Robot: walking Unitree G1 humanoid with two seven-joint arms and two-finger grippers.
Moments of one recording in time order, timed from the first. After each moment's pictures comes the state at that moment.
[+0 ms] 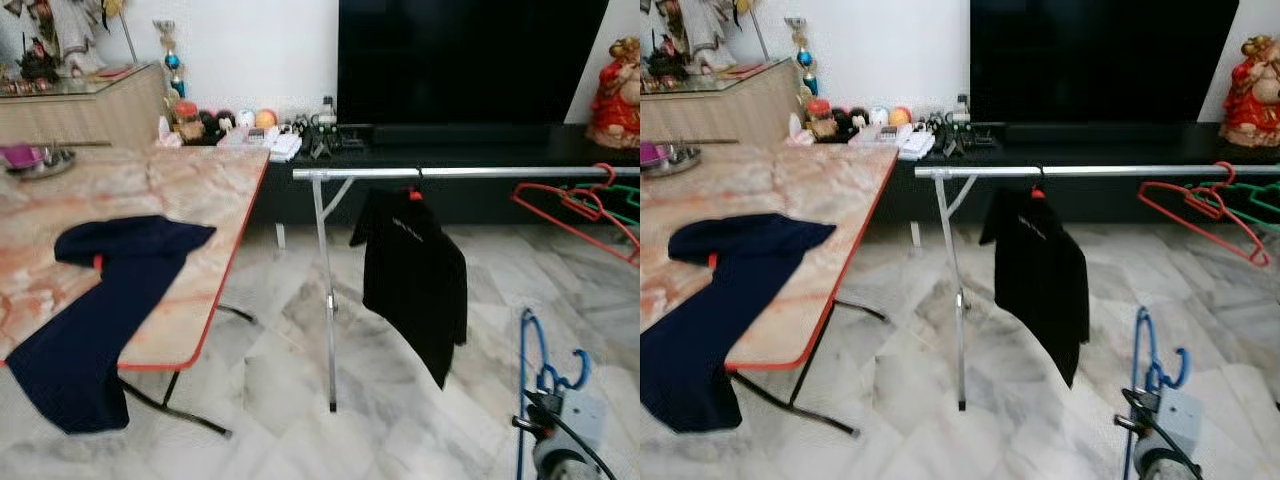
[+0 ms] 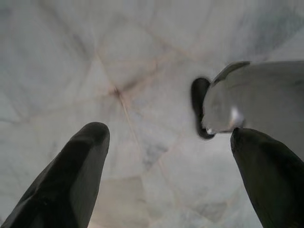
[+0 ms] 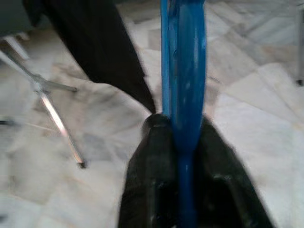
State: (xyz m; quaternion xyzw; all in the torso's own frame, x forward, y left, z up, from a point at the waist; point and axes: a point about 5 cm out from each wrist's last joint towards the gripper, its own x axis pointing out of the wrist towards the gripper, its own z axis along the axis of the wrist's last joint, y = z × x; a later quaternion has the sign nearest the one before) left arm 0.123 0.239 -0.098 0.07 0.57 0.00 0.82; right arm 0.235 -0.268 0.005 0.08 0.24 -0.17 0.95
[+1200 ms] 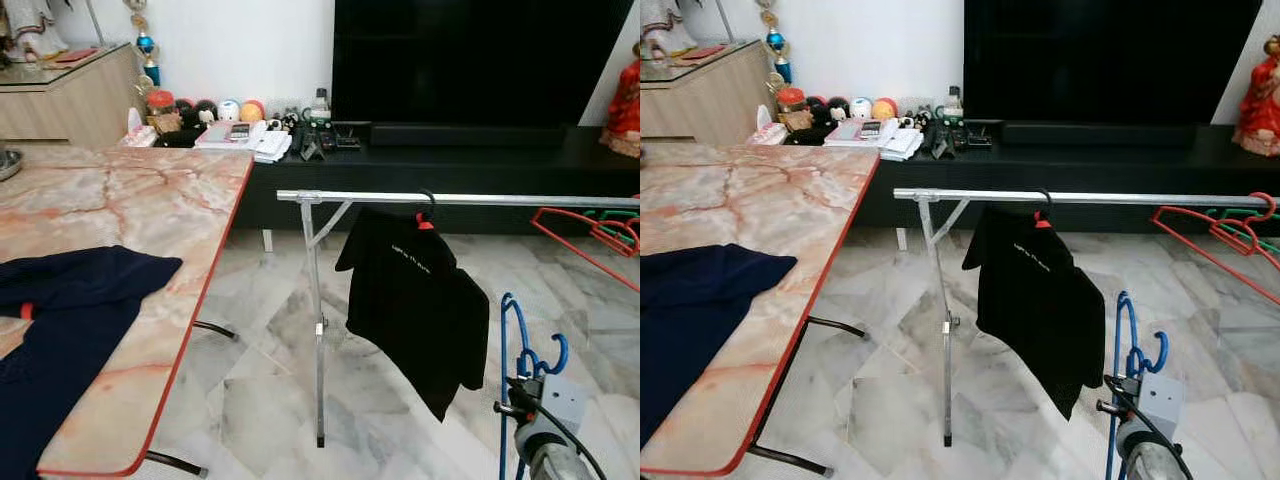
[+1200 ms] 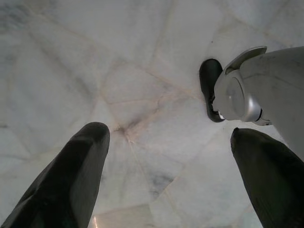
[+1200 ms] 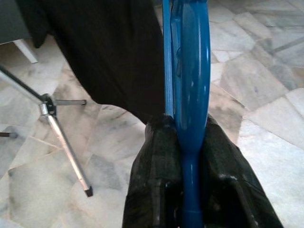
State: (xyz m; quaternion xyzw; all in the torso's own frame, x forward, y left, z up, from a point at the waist) left arm 0.128 0.251 -0.094 0.09 0.56 -0.01 0.82; right arm 0.248 -0.252 0.008 0.06 0.23 -0.14 0.96
